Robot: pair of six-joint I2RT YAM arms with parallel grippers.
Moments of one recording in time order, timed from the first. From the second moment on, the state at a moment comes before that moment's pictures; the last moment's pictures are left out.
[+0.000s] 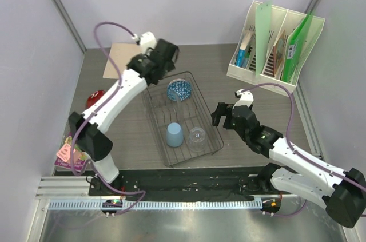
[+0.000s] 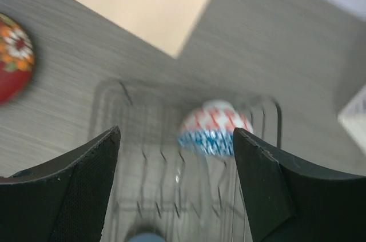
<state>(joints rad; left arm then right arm) -0.56 1.71 1.82 -0.91 -0.69 -0.84 0.72 0.90 0.56 -0.18 0.38 0.56</state>
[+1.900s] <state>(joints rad) -0.85 1.66 1.53 -0.65 -0.59 -0.95 0.72 0.86 0.54 -0.18 0.37 0.60</state>
